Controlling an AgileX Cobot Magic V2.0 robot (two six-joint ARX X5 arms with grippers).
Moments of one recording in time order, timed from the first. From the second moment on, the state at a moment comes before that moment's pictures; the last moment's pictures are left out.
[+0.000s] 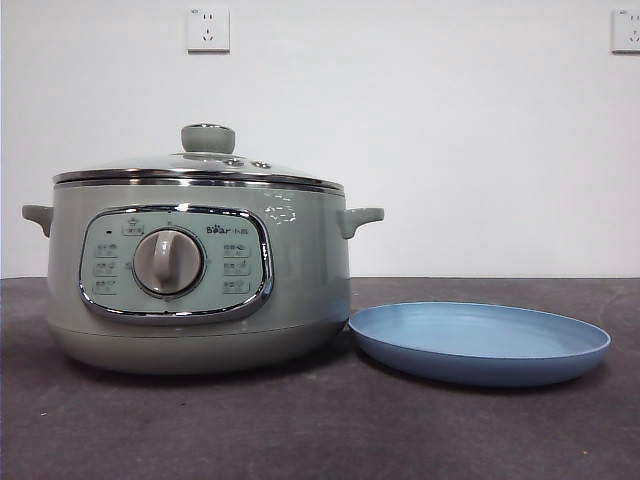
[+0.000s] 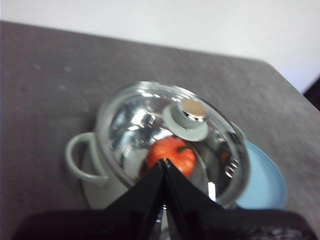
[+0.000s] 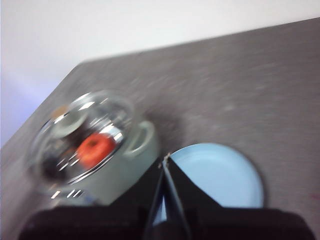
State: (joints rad) left arm 0.08 0.66 0.83 -0.58 0.55 -0.14; right arm 0.07 0.65 0.88 -0.61 -0.46 0.16
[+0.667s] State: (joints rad) left arm -0.01 0.83 0.99 -0.65 0.67 -0.10; right arm 0.07 0.89 1.04 -0.77 -0.65 0.01
